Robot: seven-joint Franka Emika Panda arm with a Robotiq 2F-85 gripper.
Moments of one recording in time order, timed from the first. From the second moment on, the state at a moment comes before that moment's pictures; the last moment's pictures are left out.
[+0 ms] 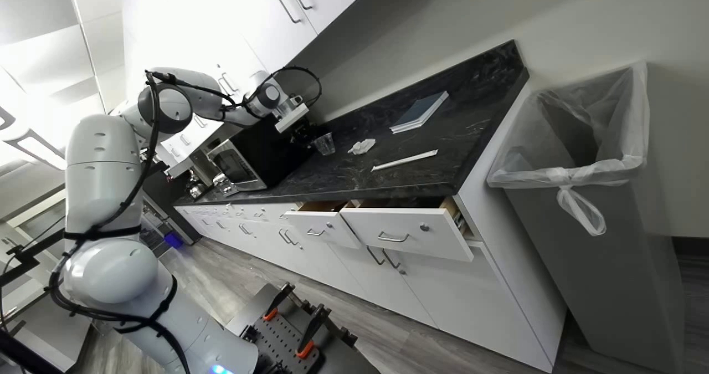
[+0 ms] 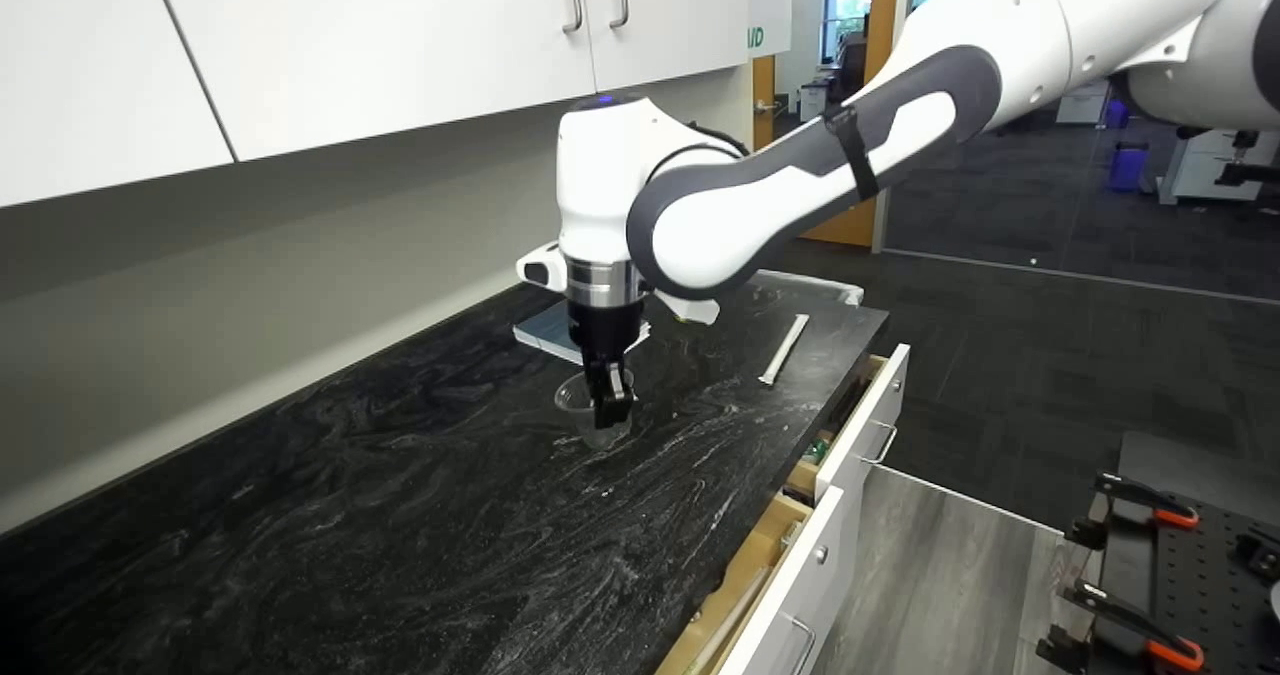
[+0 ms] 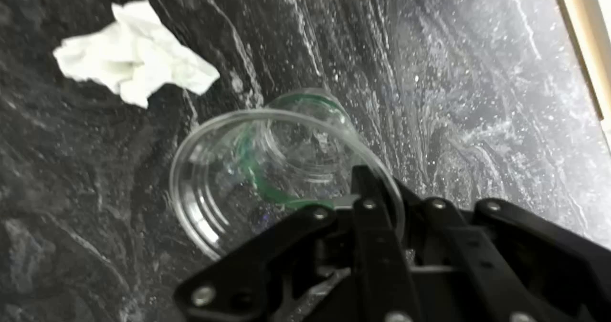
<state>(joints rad) 0.29 0.63 0.24 -1.39 -0.17 2.16 -0.49</state>
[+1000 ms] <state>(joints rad) 0.31 0.79 0.28 -1.32 -0.19 2.27 -0.78</state>
